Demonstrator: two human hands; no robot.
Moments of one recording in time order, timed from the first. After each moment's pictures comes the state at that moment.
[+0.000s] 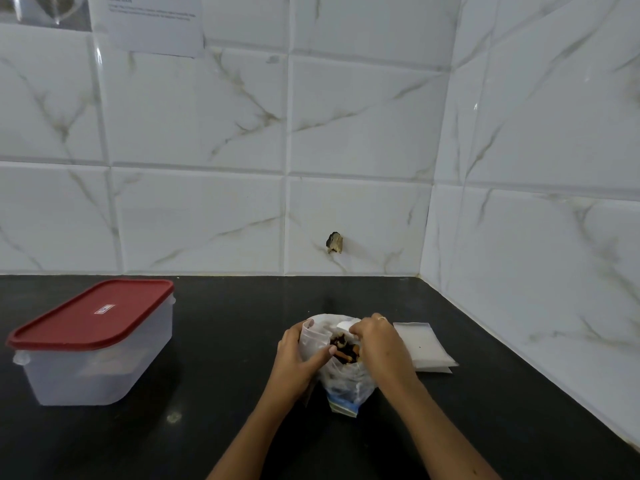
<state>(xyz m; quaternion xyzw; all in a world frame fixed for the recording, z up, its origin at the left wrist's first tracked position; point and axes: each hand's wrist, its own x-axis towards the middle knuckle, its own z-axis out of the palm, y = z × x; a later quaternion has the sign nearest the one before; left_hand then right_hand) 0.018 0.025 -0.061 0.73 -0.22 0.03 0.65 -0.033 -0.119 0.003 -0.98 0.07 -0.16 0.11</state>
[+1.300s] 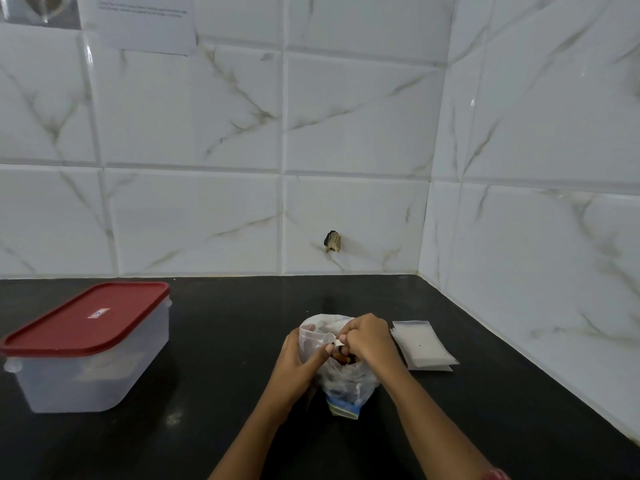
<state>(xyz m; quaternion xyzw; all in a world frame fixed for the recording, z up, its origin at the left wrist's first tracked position) 0.018 0.025 -0.065 0.69 -0.23 -0.04 0.69 -0.012 -0.109 0.005 -0.87 0.20 -0.11 0.43</state>
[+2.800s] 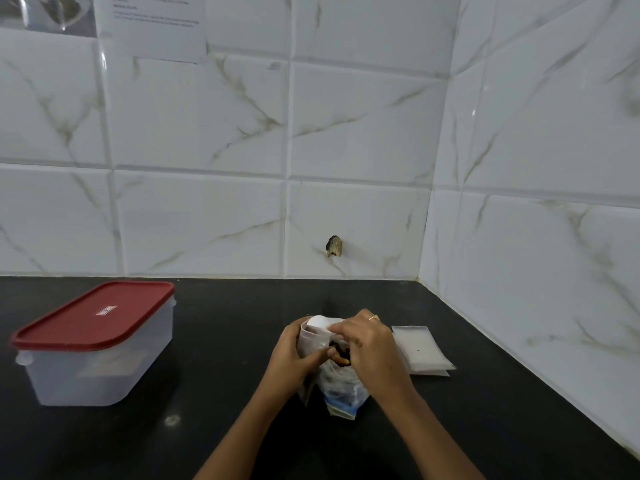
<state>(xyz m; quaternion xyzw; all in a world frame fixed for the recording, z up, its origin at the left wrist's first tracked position) 0.014 0.031 -0.045 0.73 -0.25 0.02 0.64 -0.056 -0.099 0.005 -0.89 -0.10 -0.42 0.15</state>
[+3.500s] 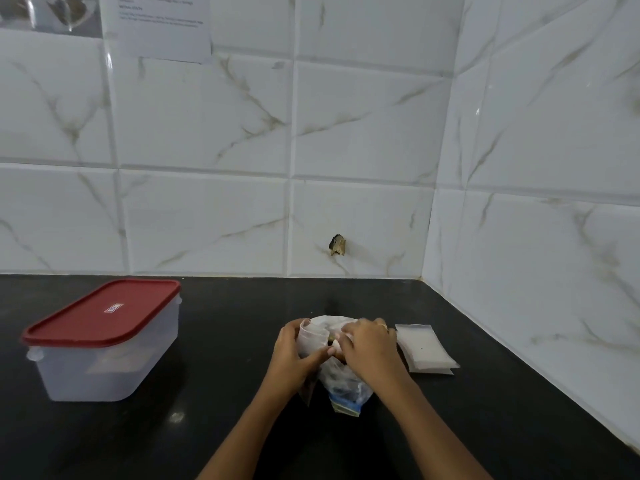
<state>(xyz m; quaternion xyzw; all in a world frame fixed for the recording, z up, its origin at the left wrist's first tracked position) 0.013 0.036 -0.047 0.75 -0.22 0.05 0.62 -0.039 -0.096 0.005 -0.98 0.08 -0.18 0.08</state>
